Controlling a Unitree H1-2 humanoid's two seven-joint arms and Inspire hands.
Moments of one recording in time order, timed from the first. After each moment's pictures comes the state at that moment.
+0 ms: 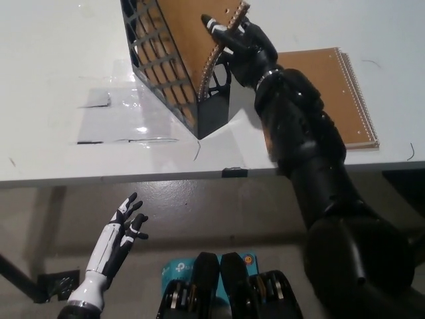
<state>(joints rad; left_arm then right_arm) -0.13 0.16 -0.06 0.25 0.14 -0.20 -0.03 -1.21 0.15 -0.50 1.02 0.30 0.21 0.04</state>
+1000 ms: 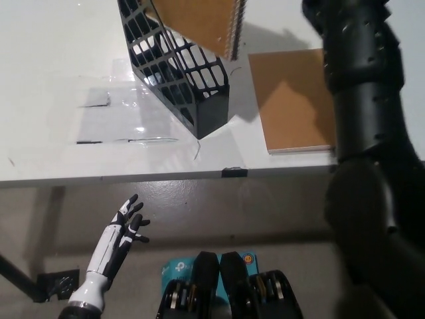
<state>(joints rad) -0.13 0.16 -0.06 0.26 0.15 -0.20 -0.03 -1.41 0.03 -0.58 0.82 0.50 0.46 0.00</state>
